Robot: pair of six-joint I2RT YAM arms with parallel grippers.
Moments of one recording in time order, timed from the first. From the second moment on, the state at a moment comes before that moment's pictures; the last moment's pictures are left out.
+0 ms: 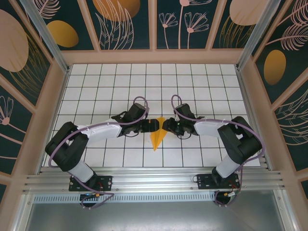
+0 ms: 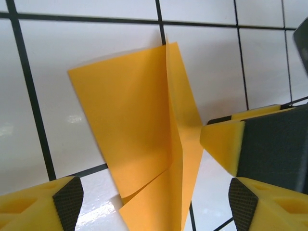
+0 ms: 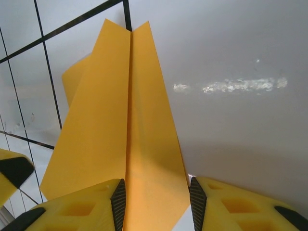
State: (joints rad) left arm -0.74 1.62 0.85 -0.13 0.20 -0.73; right arm 0.59 1.62 0.70 -0.02 -0.35 0.85
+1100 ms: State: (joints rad) left arm -0.75 1.74 0.88 -0.17 0.16 -0.68; right arm 0.58 1.60 0.64 0.07 -0.33 0.97
